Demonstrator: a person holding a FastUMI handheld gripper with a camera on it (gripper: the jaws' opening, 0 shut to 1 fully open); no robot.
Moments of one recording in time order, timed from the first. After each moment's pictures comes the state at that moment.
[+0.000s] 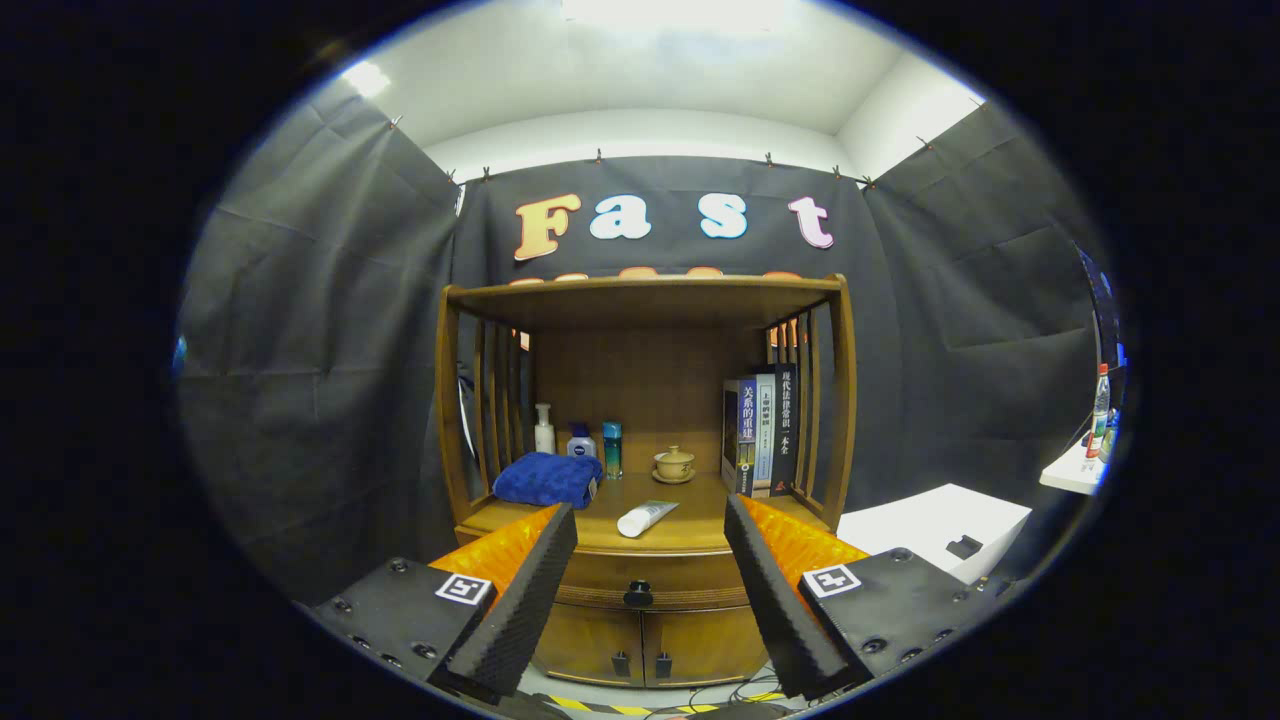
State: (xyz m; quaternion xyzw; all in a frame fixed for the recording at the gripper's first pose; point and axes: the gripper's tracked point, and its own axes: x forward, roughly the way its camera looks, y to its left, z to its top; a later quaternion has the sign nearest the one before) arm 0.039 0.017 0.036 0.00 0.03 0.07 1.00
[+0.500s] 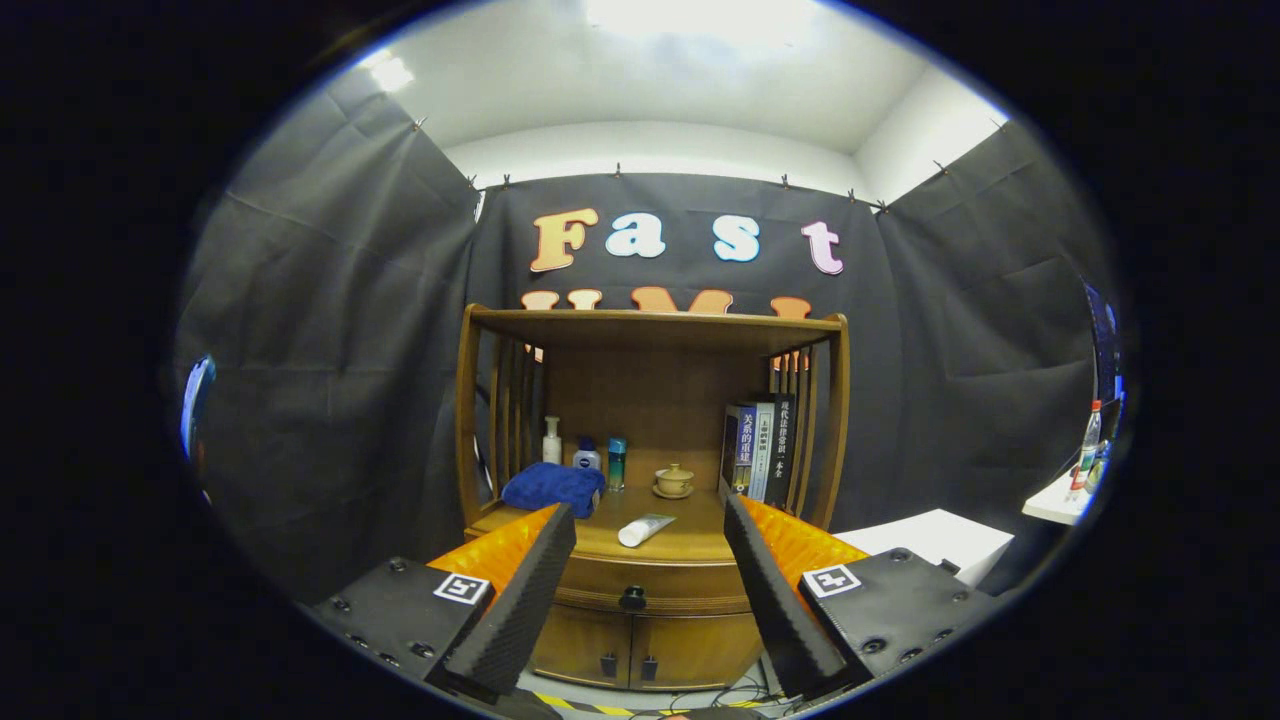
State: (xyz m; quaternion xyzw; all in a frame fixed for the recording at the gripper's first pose) arm 0.017 0.026 0.054 -0.02 0.02 0.08 1.00
